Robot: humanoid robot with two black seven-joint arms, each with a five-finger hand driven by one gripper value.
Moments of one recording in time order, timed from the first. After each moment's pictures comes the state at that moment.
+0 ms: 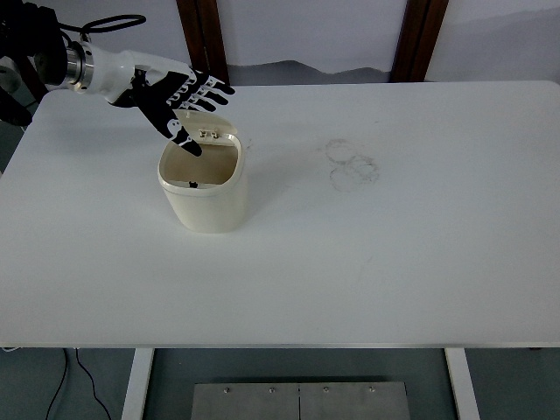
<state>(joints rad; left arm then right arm) -1.50 0.65 -0.01 -1.08 0.44 -0.61 0.23 0.00 0.00 0.29 0.15 -0.27 -0.02 0.04</state>
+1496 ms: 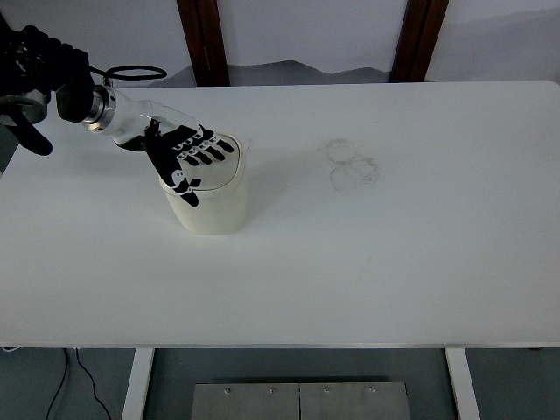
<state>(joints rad) -1.49 0.64 0.05 -1.18 0.44 -0.61 0.37 0.00 0.00 0.29 0.15 -0.27 -0.02 0.04</state>
